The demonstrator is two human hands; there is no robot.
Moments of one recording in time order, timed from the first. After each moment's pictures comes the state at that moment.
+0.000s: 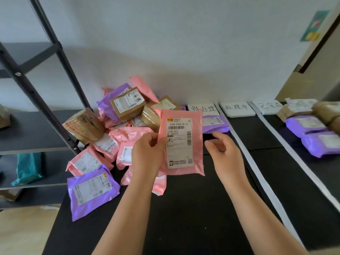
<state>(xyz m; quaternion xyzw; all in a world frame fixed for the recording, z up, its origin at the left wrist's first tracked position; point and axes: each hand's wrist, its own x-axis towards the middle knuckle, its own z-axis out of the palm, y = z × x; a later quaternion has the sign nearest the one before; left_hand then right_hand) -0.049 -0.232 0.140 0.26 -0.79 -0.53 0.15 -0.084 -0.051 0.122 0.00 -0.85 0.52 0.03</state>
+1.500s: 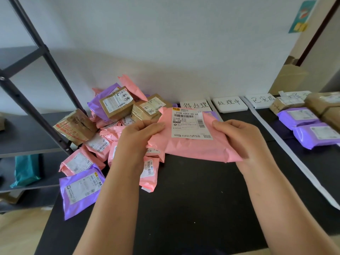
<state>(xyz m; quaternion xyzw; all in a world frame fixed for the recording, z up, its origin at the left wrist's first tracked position) -0.040 -0.194 0.196 0.21 -0.63 -0.75 0.07 -0.088 0.013 0.192 -0.07 -0.73 0.68 -0.05</state>
